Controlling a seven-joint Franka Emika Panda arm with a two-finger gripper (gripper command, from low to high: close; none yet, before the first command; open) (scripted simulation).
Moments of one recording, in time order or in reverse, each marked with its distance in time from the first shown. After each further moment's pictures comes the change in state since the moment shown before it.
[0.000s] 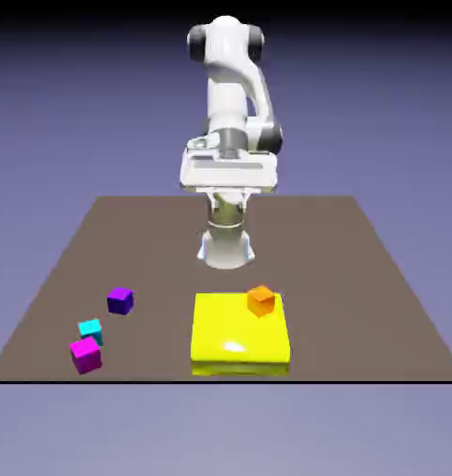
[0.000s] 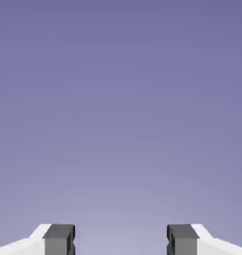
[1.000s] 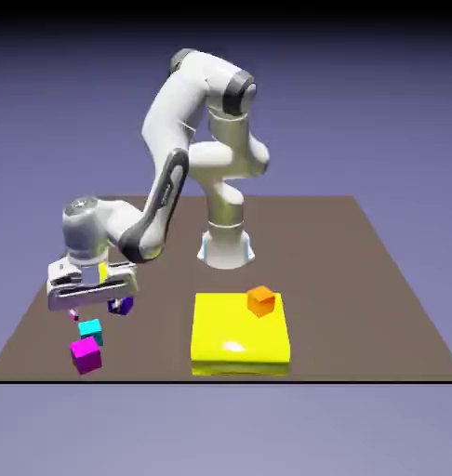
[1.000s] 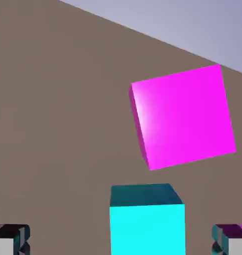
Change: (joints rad) arm 0.087 1.055 -0.700 0.577 0.414 -0.508 -1.235
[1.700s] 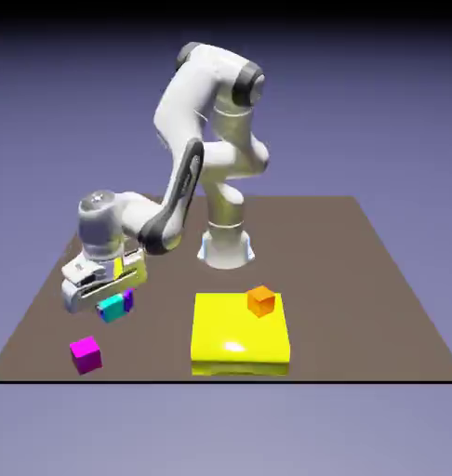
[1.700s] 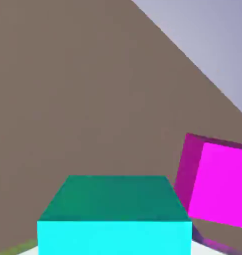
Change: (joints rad) arm 0.231 -0.254 -0.039 -0.132 -0.262 -0.021 -0.287
